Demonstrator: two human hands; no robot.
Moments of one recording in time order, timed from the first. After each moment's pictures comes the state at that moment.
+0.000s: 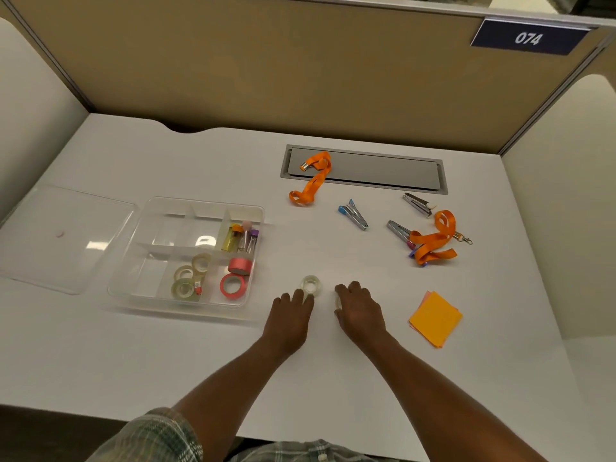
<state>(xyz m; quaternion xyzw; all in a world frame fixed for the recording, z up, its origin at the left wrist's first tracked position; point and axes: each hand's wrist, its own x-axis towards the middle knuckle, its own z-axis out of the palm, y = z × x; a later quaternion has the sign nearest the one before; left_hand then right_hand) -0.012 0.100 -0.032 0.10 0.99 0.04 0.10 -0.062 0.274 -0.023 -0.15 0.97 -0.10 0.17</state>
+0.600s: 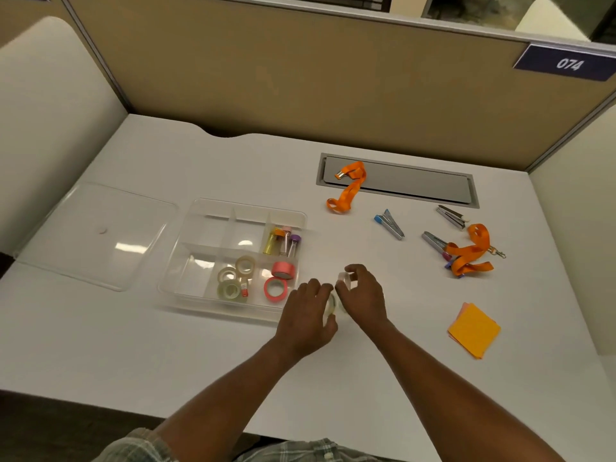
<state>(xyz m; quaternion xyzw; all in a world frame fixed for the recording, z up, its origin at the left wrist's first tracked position) 0.004 0.031 0.011 0.06 0.97 0.23 -0.05 -0.069 0.167 0.008 0.02 0.92 -0.38 0.10</state>
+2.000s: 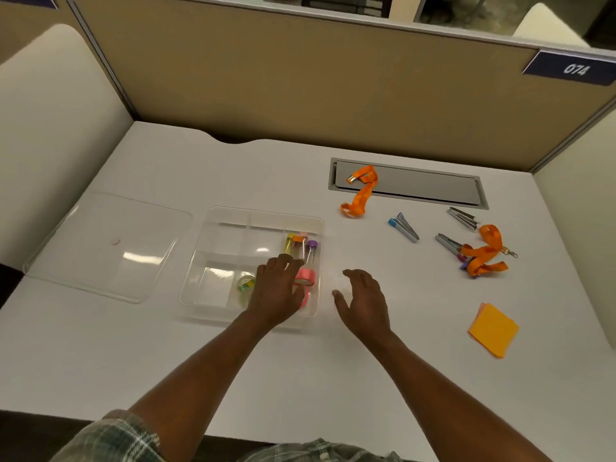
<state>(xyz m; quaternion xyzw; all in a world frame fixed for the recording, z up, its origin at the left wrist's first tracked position) -0.026 -0.089 0.019 0.02 0.98 0.20 -0.03 -0.047 0.121 -0.008 -0.09 0.97 -0.24 0.02</state>
